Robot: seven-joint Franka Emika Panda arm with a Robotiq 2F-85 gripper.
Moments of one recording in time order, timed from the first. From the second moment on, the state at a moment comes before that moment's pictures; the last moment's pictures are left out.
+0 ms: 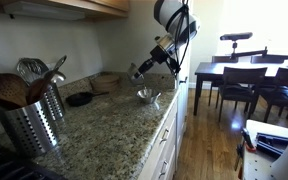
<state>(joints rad) -0.09 0.00 -0.12 -2.33 1.39 2.49 -1.71</state>
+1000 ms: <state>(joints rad) -0.09 -0.02 -0.11 -2.40 1.56 2.48 -1.85</state>
